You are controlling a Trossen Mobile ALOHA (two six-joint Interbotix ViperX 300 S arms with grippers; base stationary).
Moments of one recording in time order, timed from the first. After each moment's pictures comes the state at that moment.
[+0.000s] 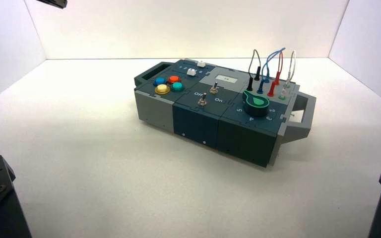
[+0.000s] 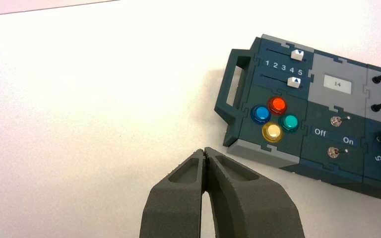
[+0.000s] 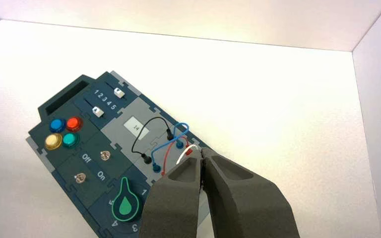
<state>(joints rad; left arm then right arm) -0.33 -0.77 0.99 0.06 0.63 -0.16 0.16 -0.95 1.02 0.12 0.59 -0.08</state>
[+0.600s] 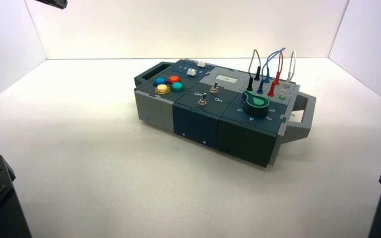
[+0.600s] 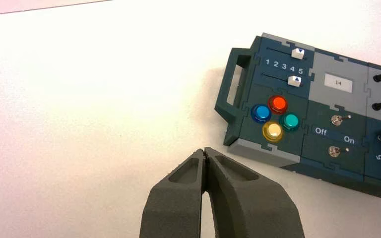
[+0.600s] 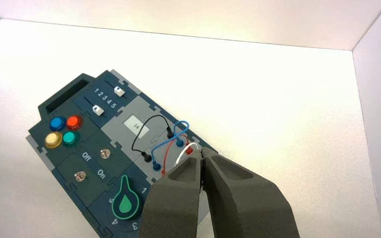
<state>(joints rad) -0.33 -0.76 0.99 0.06 0.63 -0.16 0.16 -0.96 1.03 0.12 0.59 -0.08</state>
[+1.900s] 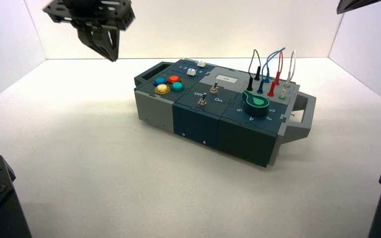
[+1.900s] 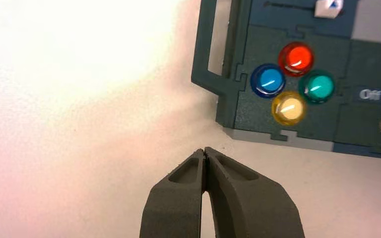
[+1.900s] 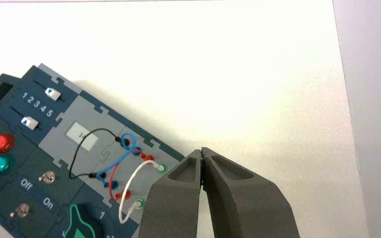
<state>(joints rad) -0.44 -0.13 0.80 0.06 0.58 -0.09 0.02 -0.57 0.90 0.09 0.51 -0.05</state>
